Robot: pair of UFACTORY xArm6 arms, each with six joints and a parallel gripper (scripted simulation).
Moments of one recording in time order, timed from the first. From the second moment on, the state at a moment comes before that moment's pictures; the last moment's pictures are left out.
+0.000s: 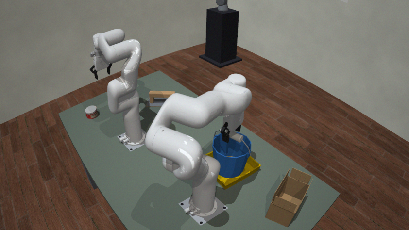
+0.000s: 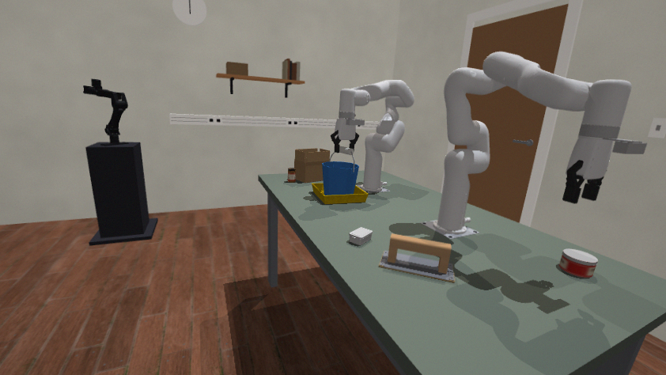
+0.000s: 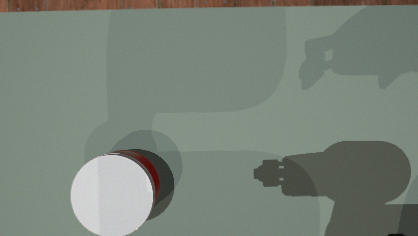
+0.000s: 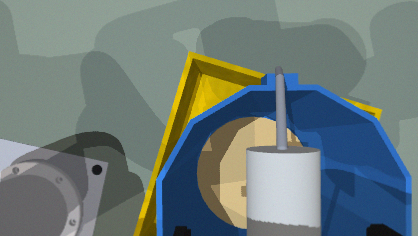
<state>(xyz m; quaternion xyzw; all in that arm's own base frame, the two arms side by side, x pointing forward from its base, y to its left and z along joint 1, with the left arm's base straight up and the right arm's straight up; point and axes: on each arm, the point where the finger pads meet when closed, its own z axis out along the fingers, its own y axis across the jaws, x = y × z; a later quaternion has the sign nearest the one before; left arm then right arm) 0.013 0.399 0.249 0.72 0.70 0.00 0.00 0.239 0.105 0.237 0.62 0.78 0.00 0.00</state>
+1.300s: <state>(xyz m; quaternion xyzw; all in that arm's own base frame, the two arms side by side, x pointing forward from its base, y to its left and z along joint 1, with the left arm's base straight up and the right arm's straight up) 0.013 0.399 0.249 0.72 0.70 0.00 0.00 0.239 0.105 0.293 0.62 0.78 0.00 0.00</state>
